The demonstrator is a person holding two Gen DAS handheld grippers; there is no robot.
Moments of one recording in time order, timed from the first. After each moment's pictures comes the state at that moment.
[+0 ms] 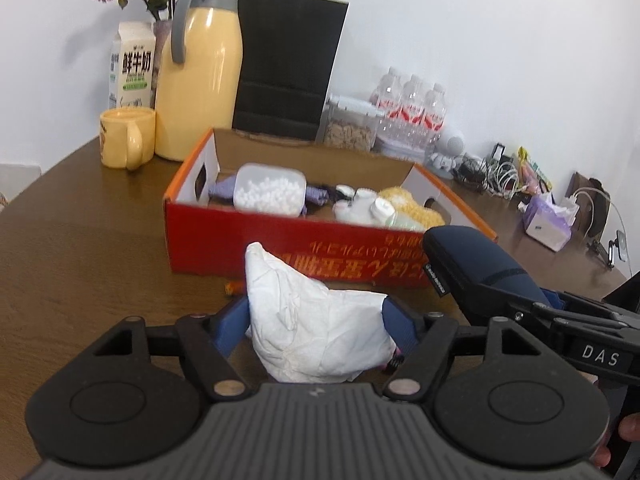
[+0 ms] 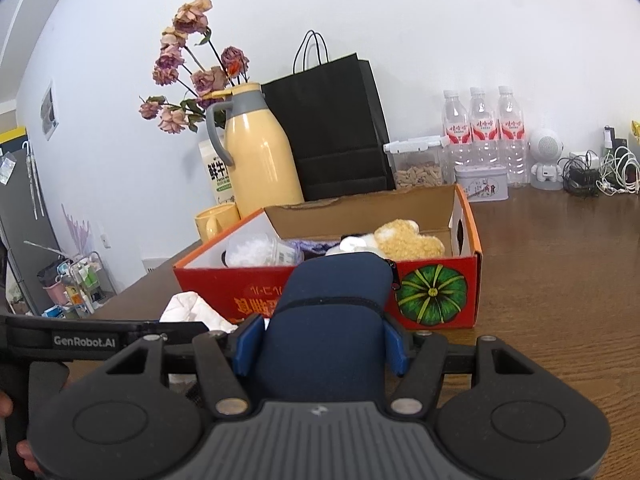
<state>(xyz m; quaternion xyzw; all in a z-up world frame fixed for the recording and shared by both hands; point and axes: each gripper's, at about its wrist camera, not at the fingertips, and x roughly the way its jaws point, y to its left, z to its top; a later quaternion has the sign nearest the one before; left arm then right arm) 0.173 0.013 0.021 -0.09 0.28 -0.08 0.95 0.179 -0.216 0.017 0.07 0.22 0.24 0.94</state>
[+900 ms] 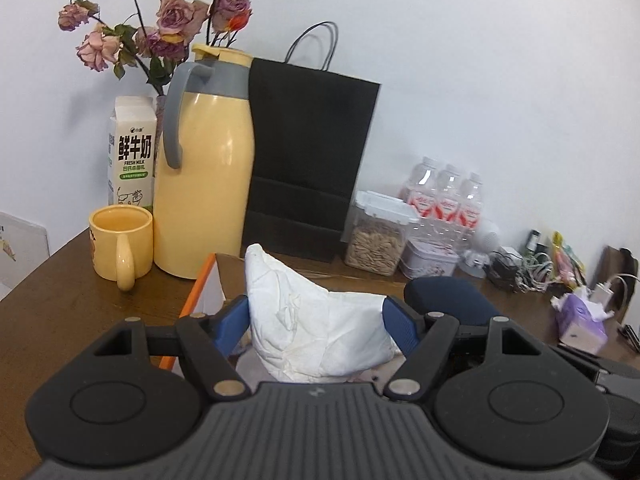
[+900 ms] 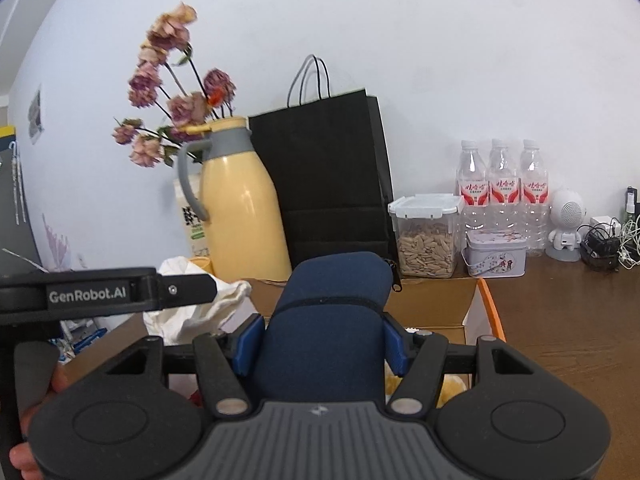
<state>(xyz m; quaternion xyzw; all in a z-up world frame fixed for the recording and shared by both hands) 0.287 0.020 0.079 -0.10 0.20 -0.03 0.97 0.301 -0.163 0.065 0.04 0.19 0.22 0.96</state>
